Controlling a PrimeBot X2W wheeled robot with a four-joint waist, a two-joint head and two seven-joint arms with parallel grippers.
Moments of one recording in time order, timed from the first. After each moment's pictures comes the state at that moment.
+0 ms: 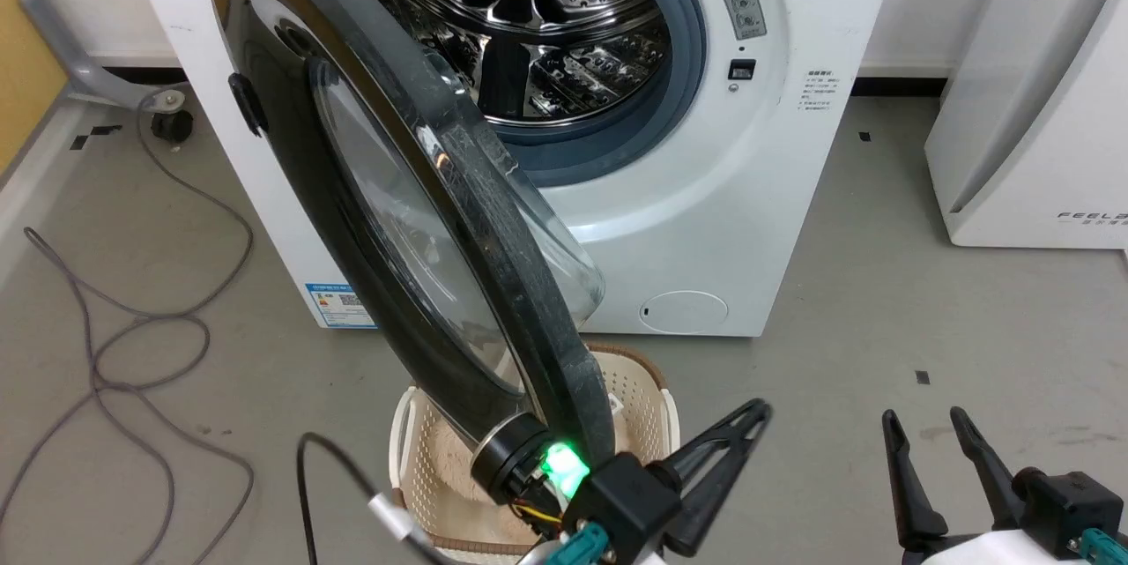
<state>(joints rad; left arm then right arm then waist) -0.13 0.05 -0.66 -0.23 -0.14 -0.10 0.10 0.10 -0.05 -0.05 0.02 0.15 0.13 -0.09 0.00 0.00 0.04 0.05</state>
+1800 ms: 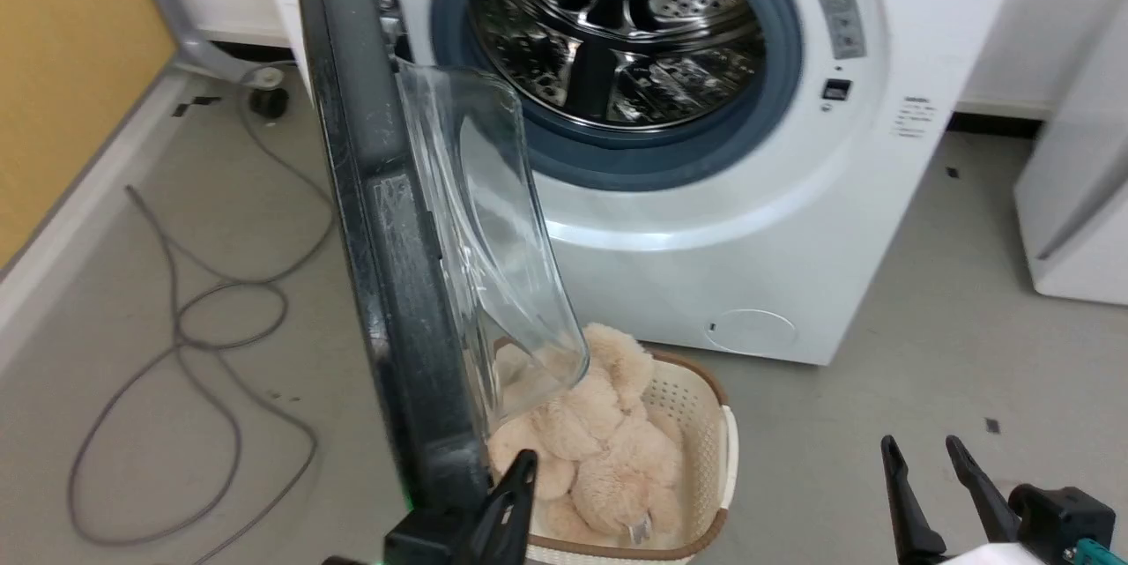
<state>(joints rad) 0.10 0.21 -0.55 -0.24 -0.27 0.31 0.07 0.10 -0.05 -0.06 0.10 0.20 0.13 -0.08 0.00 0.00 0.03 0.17</state>
